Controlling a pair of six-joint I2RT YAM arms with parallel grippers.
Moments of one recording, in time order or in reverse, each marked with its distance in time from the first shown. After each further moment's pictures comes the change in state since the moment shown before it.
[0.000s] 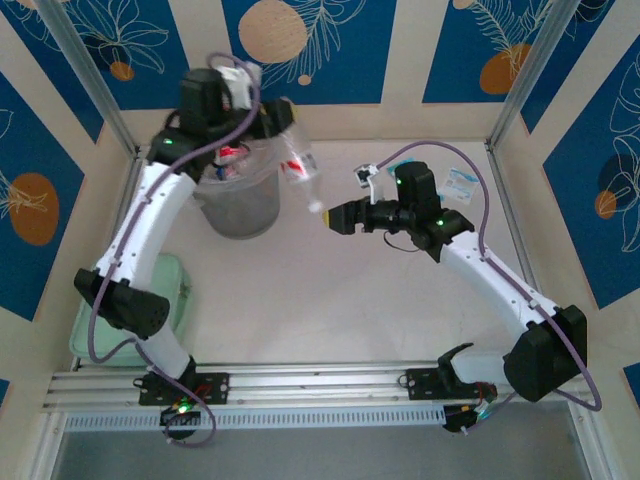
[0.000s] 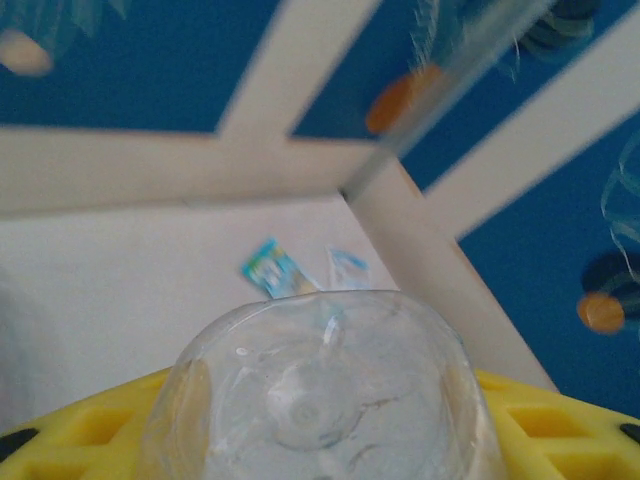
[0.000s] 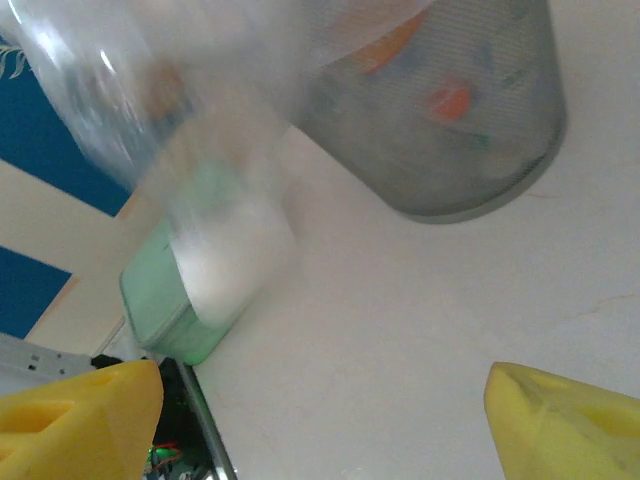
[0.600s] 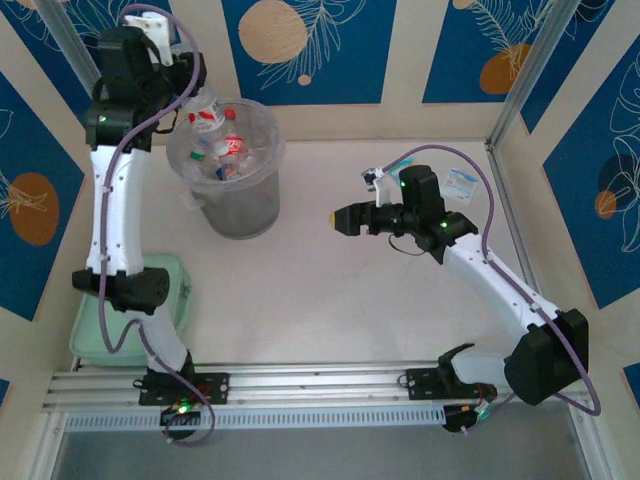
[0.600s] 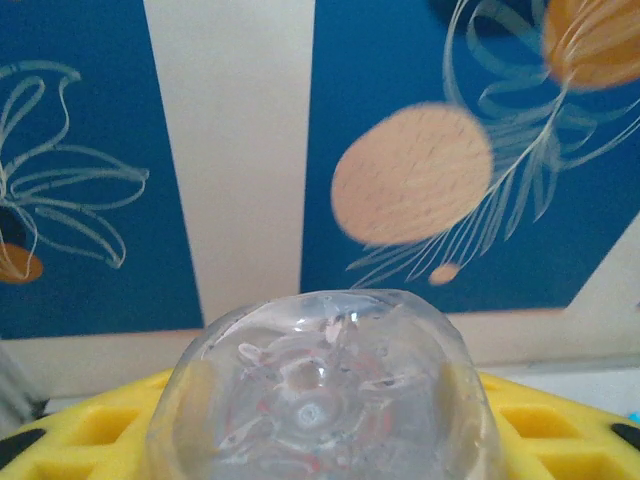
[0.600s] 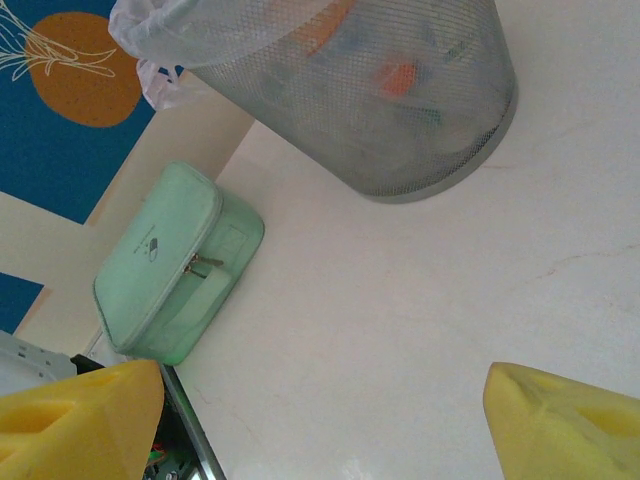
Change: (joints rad) left arm 0.216 0.179 0.467 -0.245 -0.398 0.393; right arm -0.020 -0.018 -0.030 -0.043 0.031 0.006
